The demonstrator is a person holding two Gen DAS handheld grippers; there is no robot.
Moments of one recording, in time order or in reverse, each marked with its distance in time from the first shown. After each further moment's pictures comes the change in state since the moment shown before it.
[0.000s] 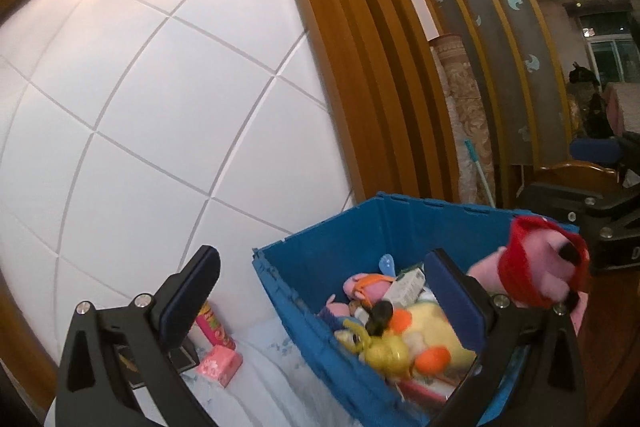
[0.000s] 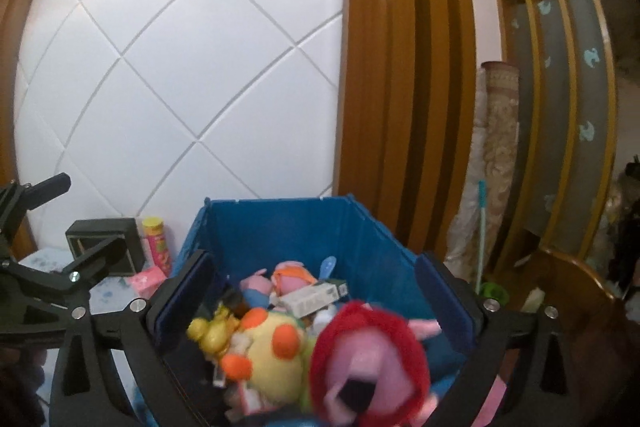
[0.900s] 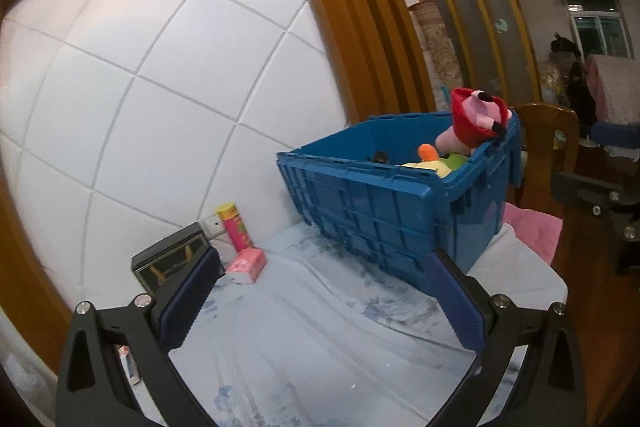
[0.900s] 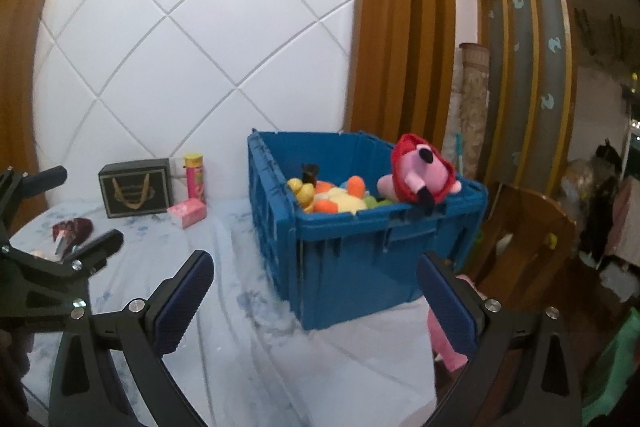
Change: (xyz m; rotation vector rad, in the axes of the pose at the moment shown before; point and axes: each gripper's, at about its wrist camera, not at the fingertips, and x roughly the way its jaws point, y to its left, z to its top) left arm -0.208 0.081 -0.135 0.032 0.137 -0.012; right arm -0.184 0.152 -0.144 -0.003 0.096 -0.076
